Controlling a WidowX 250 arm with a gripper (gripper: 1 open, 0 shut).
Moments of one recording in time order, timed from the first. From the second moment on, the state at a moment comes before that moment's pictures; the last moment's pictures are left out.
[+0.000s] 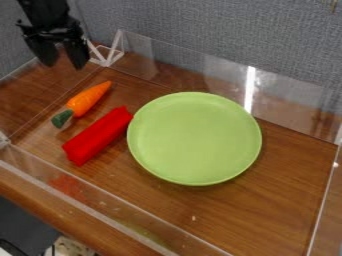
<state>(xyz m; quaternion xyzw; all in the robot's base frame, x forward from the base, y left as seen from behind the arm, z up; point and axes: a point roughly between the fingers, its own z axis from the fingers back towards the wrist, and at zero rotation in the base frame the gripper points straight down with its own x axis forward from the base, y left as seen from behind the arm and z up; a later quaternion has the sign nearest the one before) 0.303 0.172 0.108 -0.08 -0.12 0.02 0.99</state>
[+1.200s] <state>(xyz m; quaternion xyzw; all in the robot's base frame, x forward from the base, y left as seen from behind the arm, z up) 0.287 0.178 0.097 -0.10 -0.12 -0.01 0.99</state>
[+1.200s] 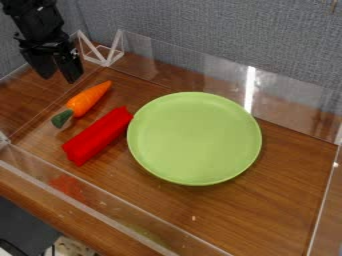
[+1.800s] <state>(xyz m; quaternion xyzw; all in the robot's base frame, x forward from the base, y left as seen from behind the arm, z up) 0.300 0.187 0.106 -0.10 -0.12 -0.05 0.99</state>
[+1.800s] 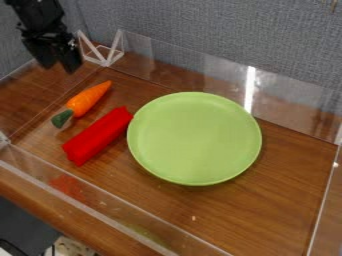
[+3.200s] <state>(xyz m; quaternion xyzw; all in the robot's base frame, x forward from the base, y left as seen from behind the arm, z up) 0.311 0.172 0.095 -0.10 -0.13 -0.01 0.99</state>
